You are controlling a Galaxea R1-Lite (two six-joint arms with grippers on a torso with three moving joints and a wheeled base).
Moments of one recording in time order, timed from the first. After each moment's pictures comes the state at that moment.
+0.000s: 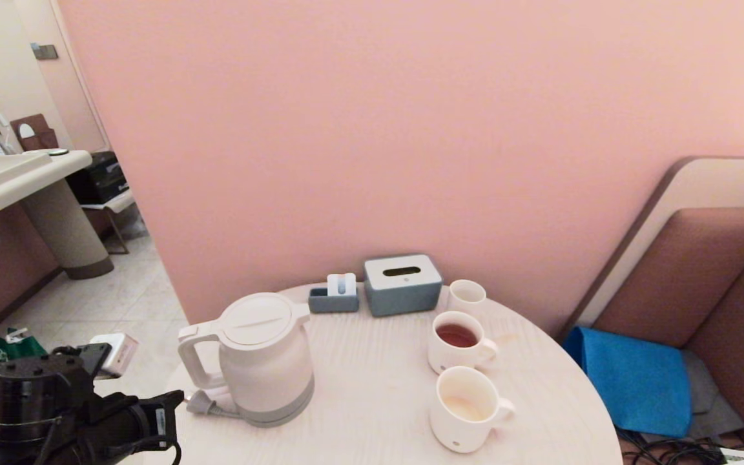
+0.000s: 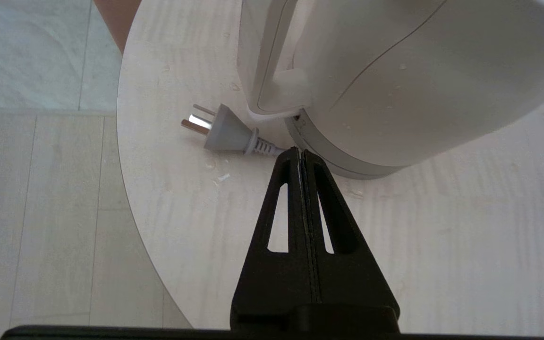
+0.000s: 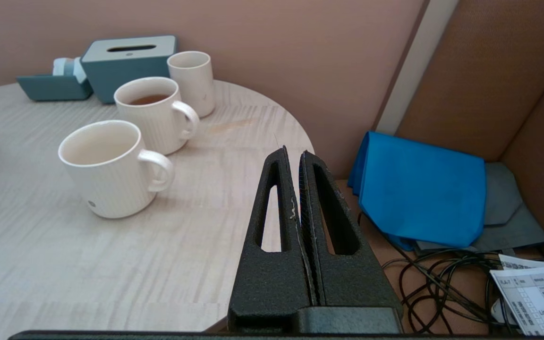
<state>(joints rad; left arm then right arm) -0.13 1.70 -0.07 -1.10 -0.04 -0.19 0.00 0.00 0.00 0.00 -0.04 0.04</state>
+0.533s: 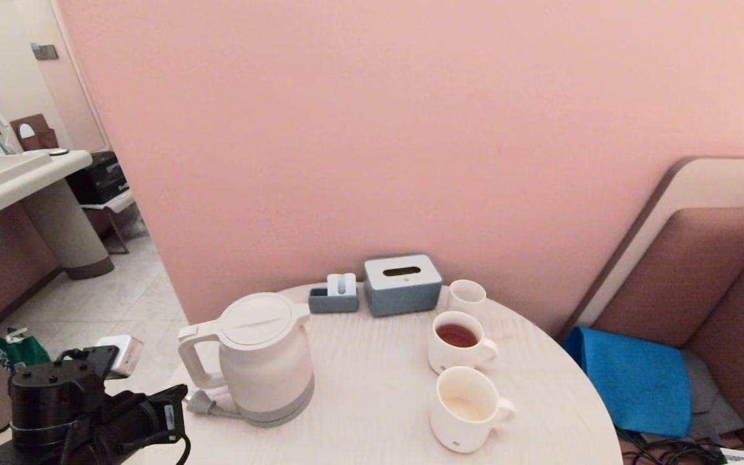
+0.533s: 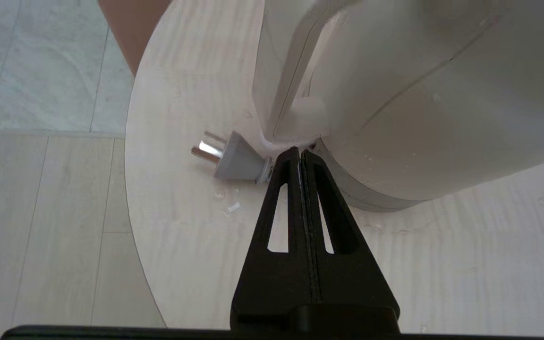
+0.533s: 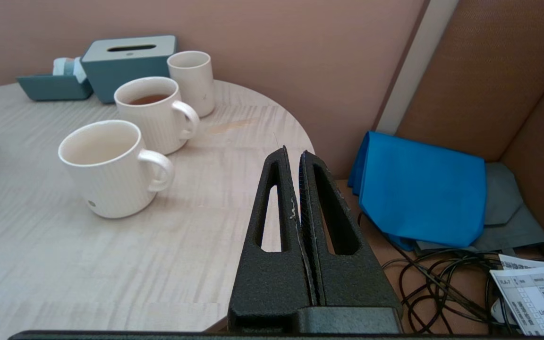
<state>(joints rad) -0.13 1.87 0.00 -1.38 0.00 -0.19 0.00 0.00 0.00 0.00 -0.04 0.04</state>
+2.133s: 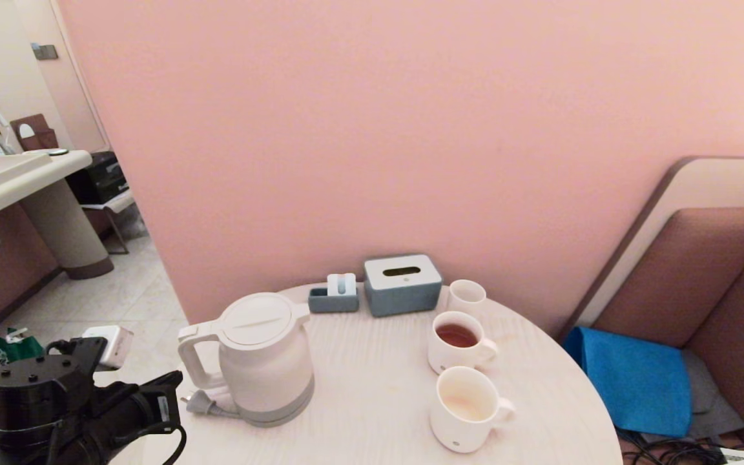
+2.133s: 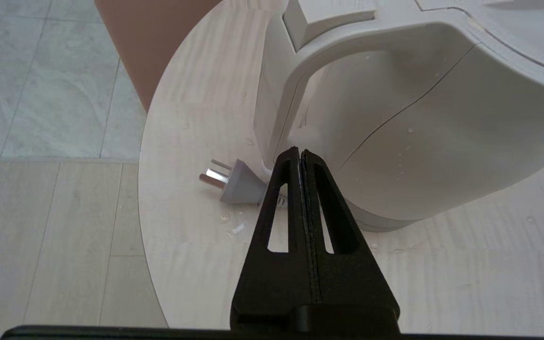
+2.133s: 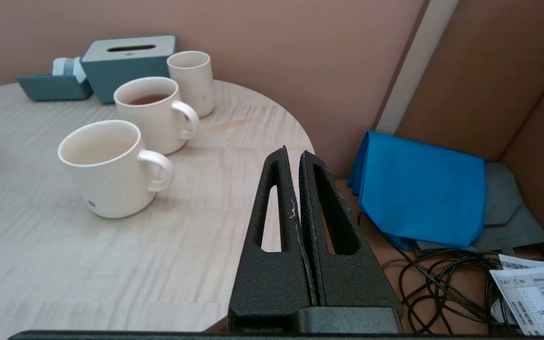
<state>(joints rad) -0.13 1.81 0.00 -1.39 0.01 -0.17 0.00 0.00 0.00 0.00 -0.04 0.04</state>
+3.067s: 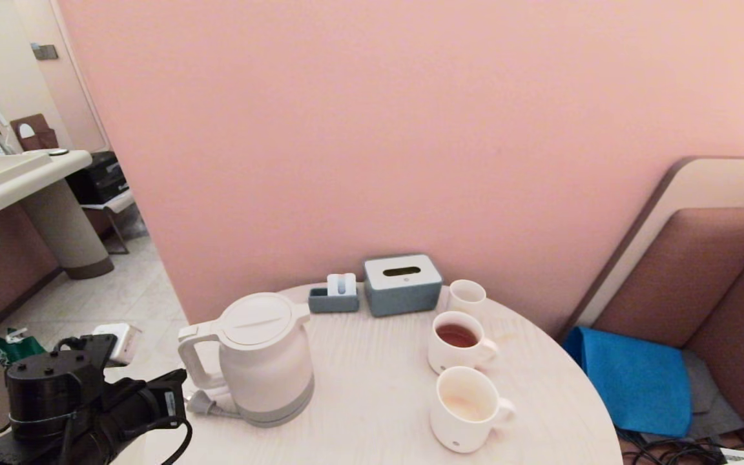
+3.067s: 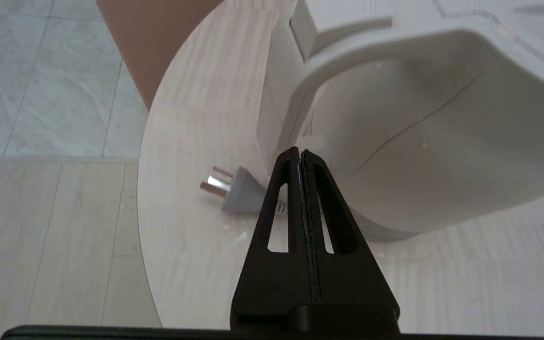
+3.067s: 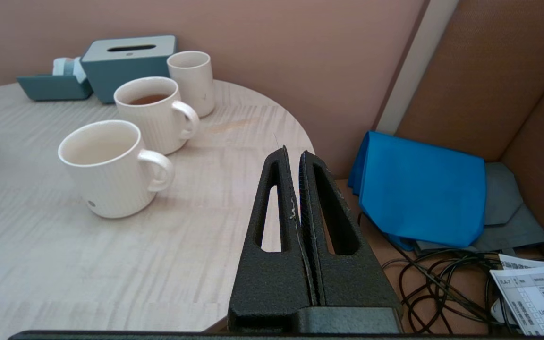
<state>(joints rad) -0.13 1.85 -0.04 -1.40 0.02 -0.17 0.00 0.00 0.00 0.00 -0.04 0.04</state>
